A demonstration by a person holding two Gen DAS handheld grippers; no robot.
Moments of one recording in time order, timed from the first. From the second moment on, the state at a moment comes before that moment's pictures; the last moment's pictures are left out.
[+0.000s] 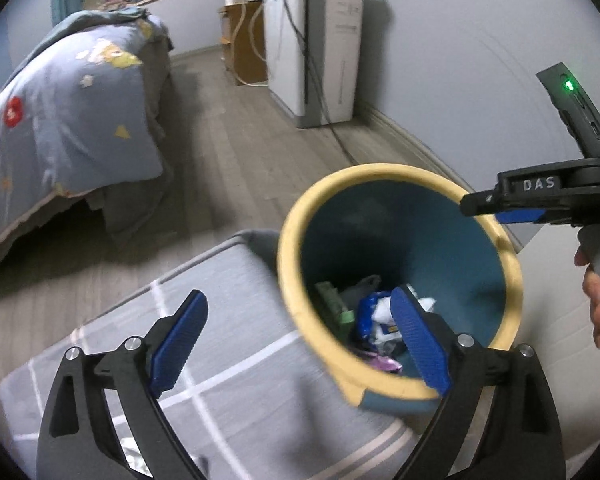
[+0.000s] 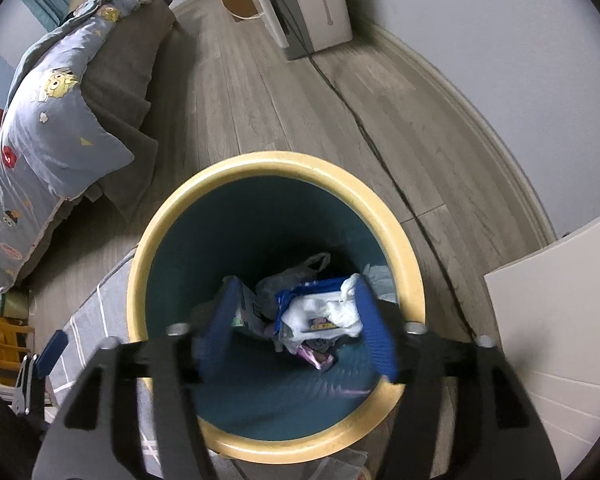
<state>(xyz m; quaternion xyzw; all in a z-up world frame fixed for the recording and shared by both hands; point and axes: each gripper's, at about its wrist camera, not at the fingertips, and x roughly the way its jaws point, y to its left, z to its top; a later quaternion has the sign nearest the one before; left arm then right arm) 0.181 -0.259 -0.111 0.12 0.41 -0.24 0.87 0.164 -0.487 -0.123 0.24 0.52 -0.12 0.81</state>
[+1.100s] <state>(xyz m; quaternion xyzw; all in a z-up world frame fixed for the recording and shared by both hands) 0.065 0.058 -0.045 0.00 0.40 -0.02 0.92 0.156 -0.240 -0.034 0.01 0.49 0.04 0.87</state>
